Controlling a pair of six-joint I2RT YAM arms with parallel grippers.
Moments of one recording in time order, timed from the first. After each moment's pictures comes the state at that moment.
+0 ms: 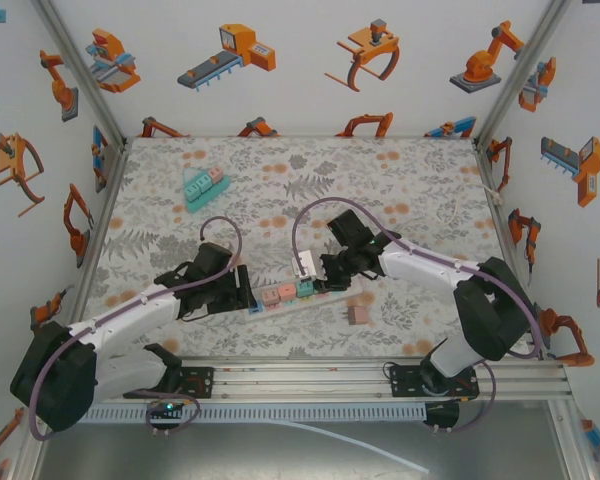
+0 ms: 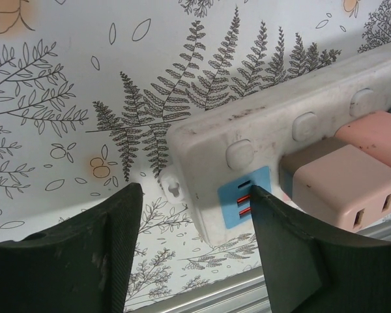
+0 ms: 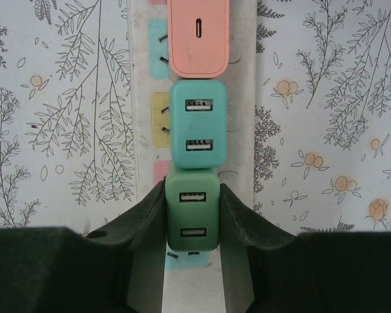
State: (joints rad) left arm -0.63 1.13 0.50 -0.39 0.05 -0.66; right arm 0.70 1.54 0.92 -0.47 -0.60 -1.04
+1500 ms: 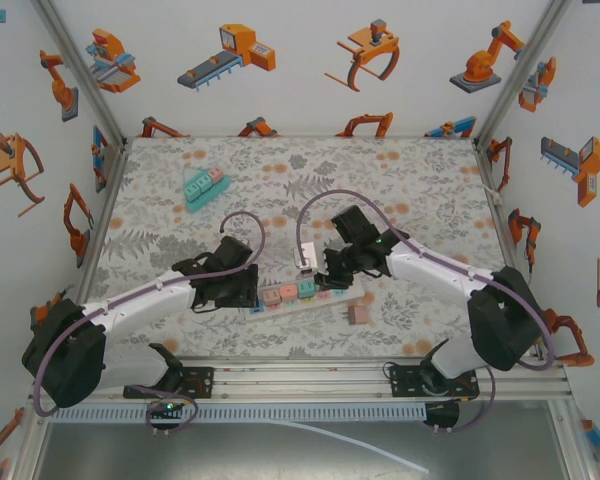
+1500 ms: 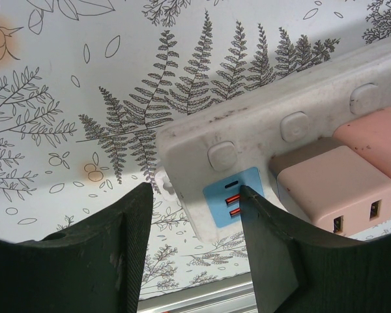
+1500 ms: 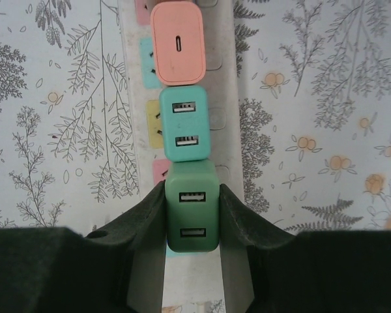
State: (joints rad) left arm -0.76 1.26 0.65 -0.50 -0.08 -0.61; right arm 0.70 1.45 0.94 -0.50 -0.59 -0.91
